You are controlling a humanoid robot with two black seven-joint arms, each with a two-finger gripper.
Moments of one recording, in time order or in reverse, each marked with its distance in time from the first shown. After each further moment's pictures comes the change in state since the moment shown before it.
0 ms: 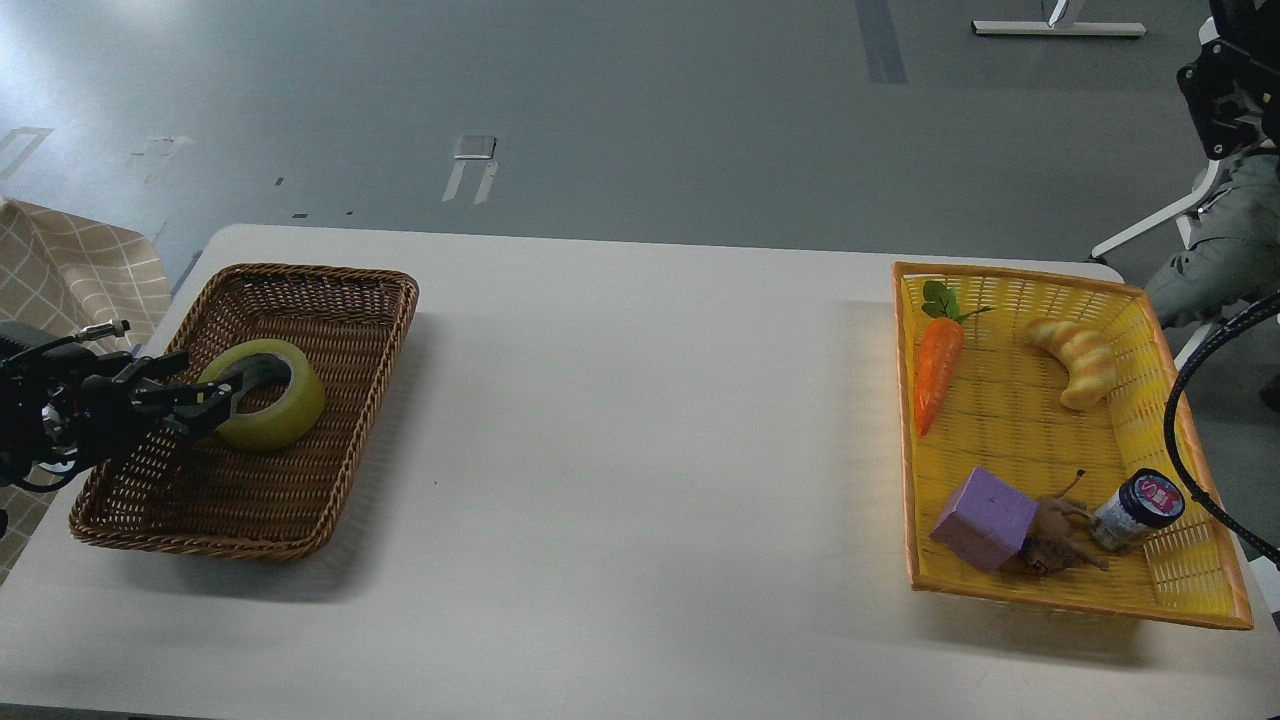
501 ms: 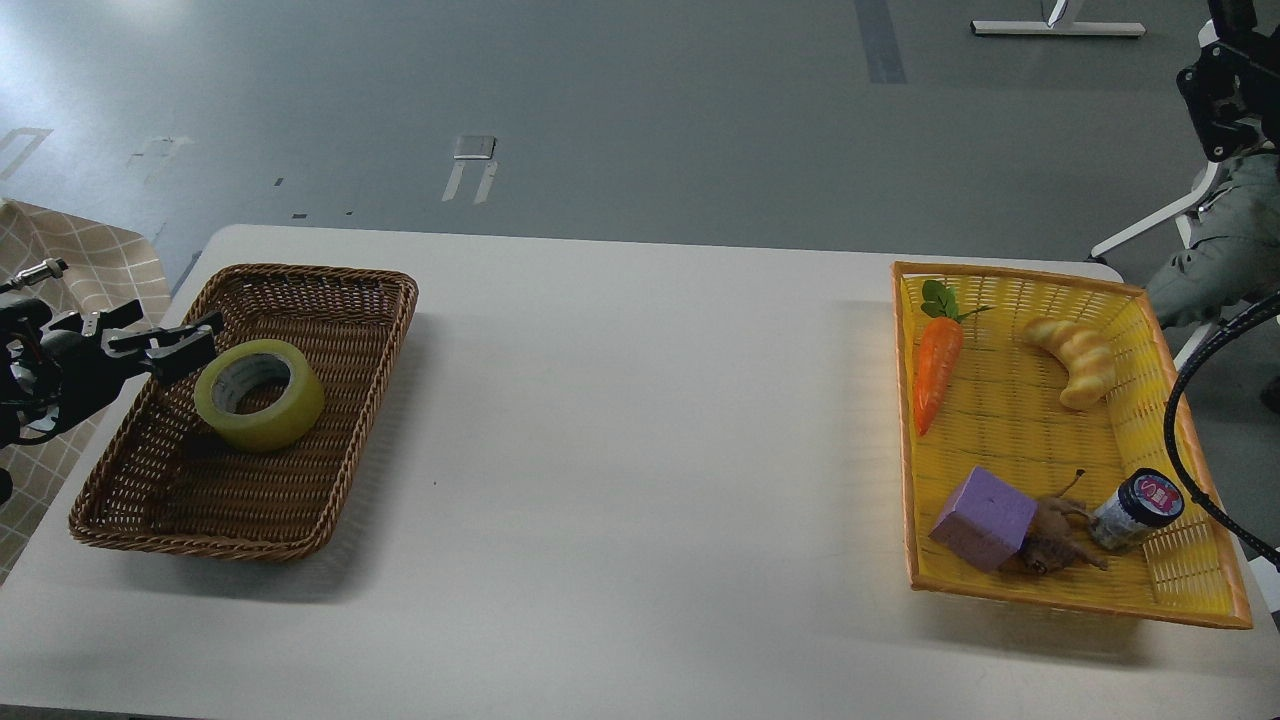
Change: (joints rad) left arm -0.096 -0.009 -0.007 0.046 -0.340 0.025 0.000; right arm -0.003 0.003 0.001 -0.002 0.001 0.000 0.000
